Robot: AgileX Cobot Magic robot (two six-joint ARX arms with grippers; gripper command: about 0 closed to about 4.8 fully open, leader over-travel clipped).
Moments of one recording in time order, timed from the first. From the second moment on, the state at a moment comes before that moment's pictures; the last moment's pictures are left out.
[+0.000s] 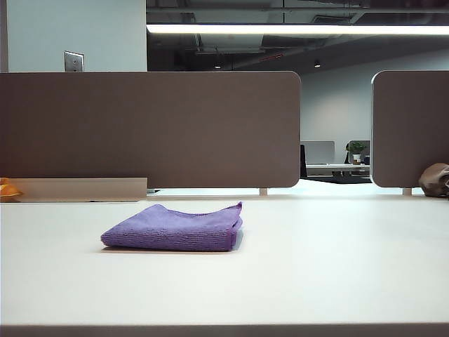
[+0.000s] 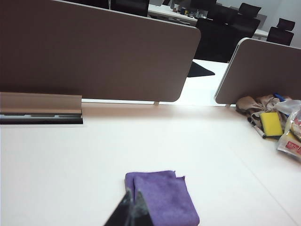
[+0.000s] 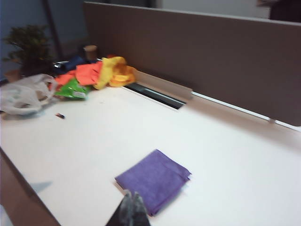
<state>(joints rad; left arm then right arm) -0.22 0.31 1.03 -0.79 0.14 -0.17 0.37 0.57 1.29 -0.85 -0.39 -0.02</state>
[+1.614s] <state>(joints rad) -0.22 0.22 0.23 -0.20 0.22 -0.10 0.37 0.26 0.15 -0.06 -0.29 0.26</state>
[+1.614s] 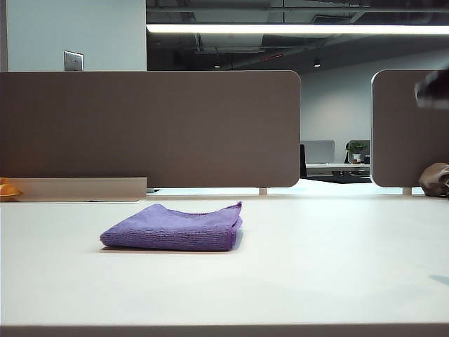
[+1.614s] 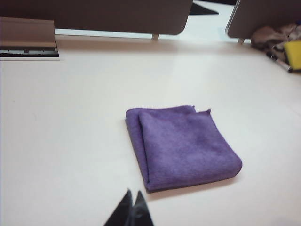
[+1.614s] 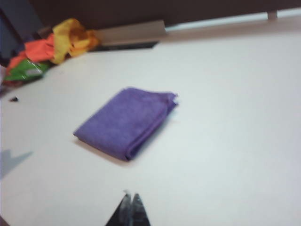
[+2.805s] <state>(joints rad) -0.22 0.22 0.04 -0.17 0.02 -0.08 0.37 0.26 0.01 -0.16 -0.03 0.23</state>
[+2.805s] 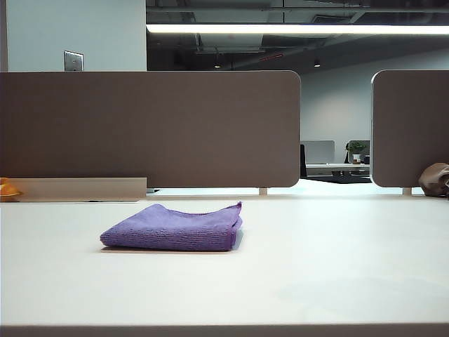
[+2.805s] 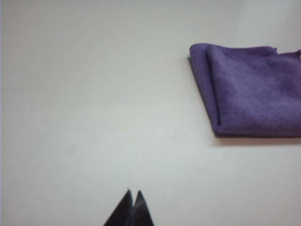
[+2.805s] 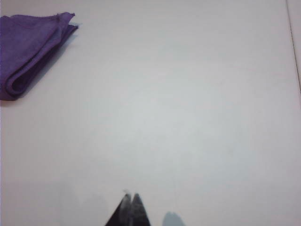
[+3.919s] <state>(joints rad) -0.22 0.21 0.01 -0.04 -0.02 -0.13 0.37 0.26 0.01 -0.12 0.07 0.24</state>
